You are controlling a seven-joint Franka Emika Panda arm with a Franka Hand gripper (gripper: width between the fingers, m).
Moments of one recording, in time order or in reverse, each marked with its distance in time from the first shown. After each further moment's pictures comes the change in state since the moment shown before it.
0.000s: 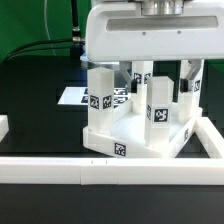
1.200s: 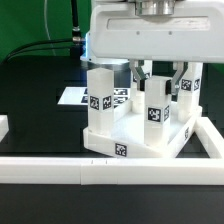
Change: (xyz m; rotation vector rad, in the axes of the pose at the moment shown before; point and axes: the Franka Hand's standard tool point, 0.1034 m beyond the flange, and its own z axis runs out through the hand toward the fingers) arm 0.000 0.001 0.000 0.001 0.001 0.587
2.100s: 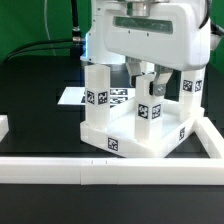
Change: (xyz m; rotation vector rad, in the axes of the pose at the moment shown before) arm -0.003 0.018 0.001 -0.051 -0.017 0.483
